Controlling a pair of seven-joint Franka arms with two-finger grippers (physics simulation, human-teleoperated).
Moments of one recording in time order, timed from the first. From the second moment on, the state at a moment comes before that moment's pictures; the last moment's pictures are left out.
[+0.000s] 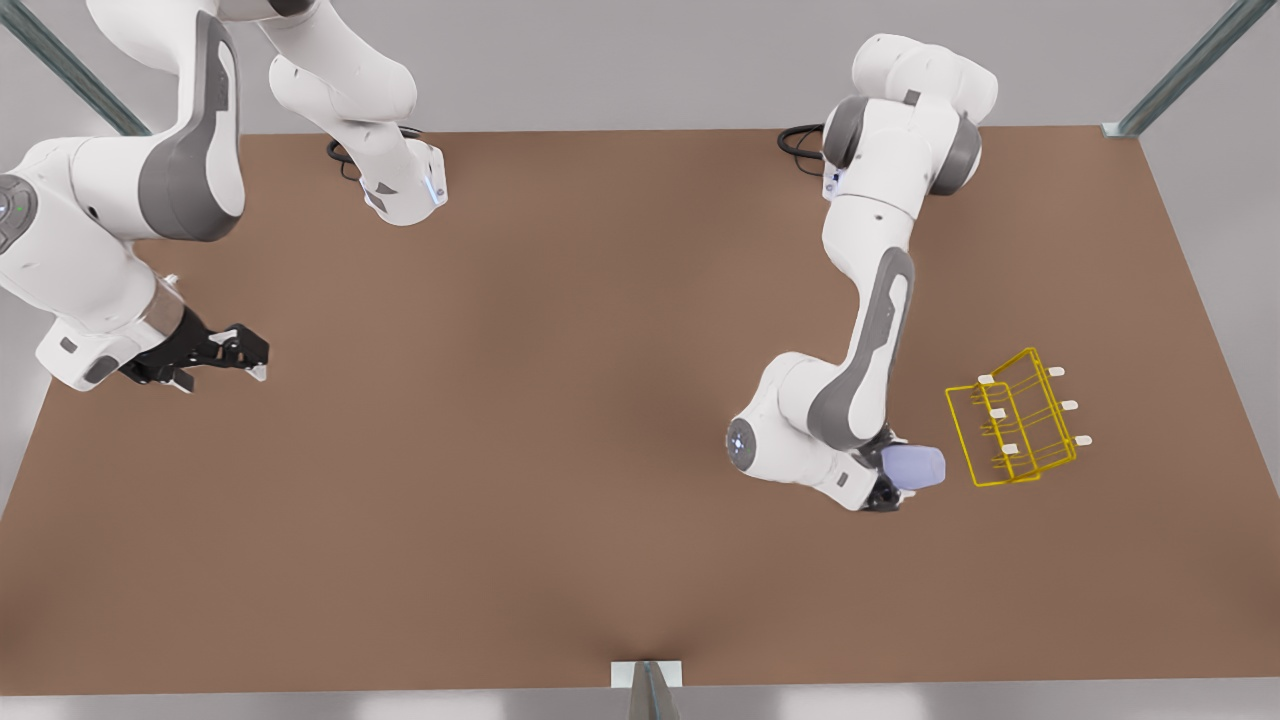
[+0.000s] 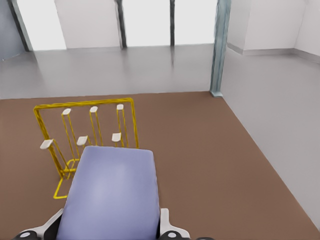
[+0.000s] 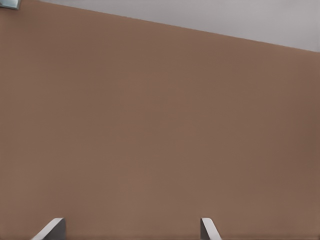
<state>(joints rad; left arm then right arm) -0.50 0.89 0.09 -1.14 0.89 1.42 -2.10 -0.14 0.11 0.15 -1.51 -0.03 1.68 -0.16</state>
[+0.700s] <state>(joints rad) -0.34 0.95 0.09 -1.33 1.31 1.27 -2.14 -0.13 0.11 0.15 -1.51 -0.03 1.68 -0.16</state>
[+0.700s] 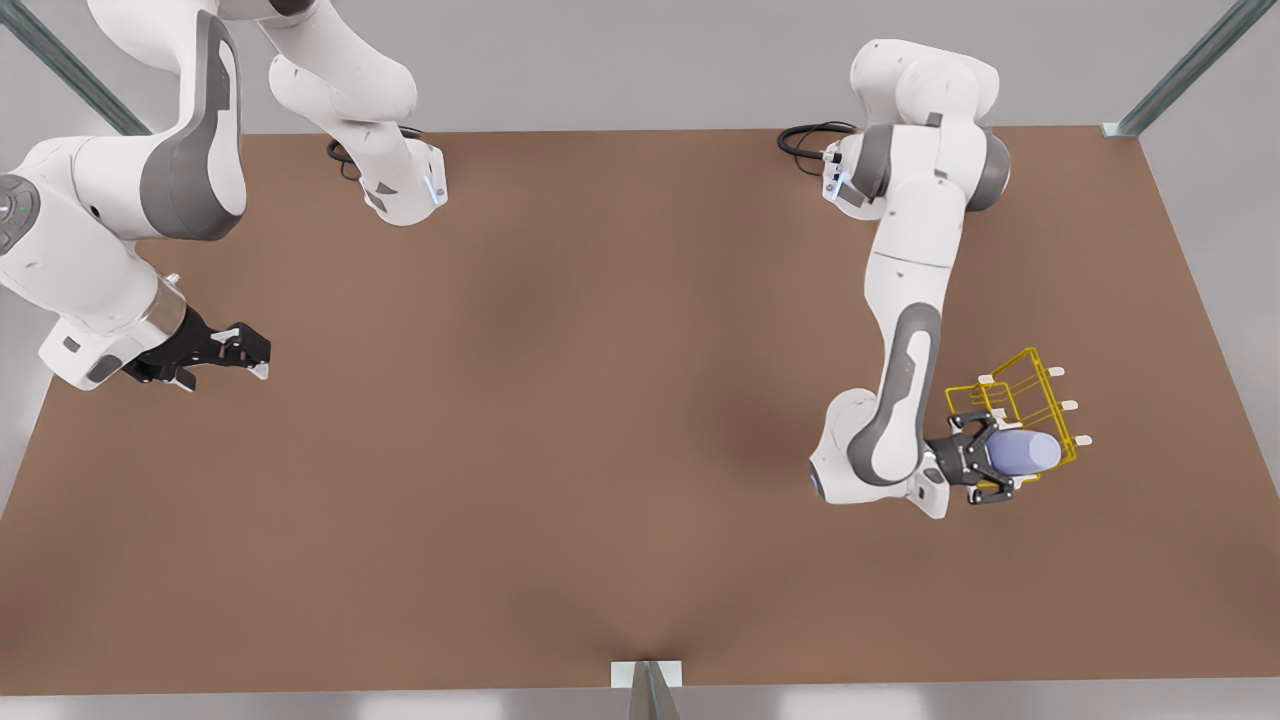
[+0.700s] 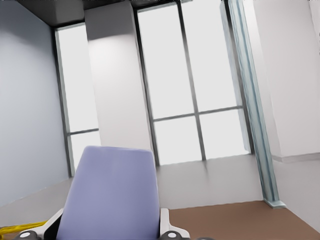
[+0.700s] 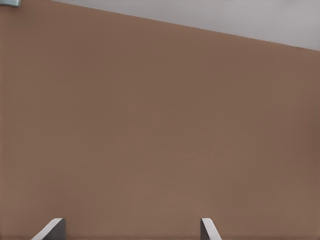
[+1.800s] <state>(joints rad) -0.27 0.95 0.09 -1.44 1.43 1.32 -2.28 -0.12 0.11 0.15 -1.50 -0.03 1.68 -0.15</state>
